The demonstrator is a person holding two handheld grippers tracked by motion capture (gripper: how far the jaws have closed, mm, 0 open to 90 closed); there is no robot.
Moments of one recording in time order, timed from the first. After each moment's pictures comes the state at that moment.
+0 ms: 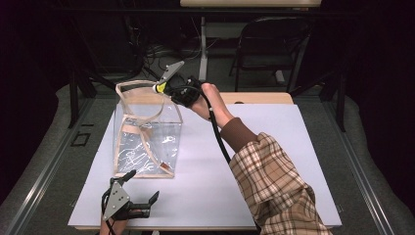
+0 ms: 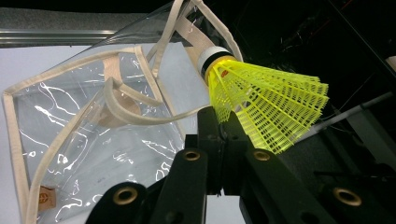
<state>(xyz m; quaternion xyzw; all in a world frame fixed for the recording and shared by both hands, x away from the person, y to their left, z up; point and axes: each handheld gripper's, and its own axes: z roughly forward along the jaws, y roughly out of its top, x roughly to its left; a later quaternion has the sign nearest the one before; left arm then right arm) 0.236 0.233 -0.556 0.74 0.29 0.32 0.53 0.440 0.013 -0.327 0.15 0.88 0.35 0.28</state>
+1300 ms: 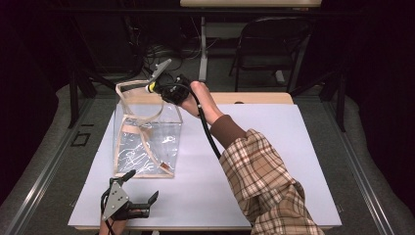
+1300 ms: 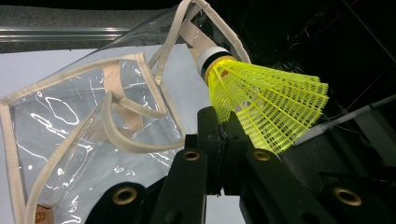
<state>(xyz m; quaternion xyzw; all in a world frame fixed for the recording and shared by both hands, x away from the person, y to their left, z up) 0.236 0.234 -0.556 0.73 0.29 0.32 0.53 0.453 0.039 -0.332 0.15 0.89 0.34 0.27</state>
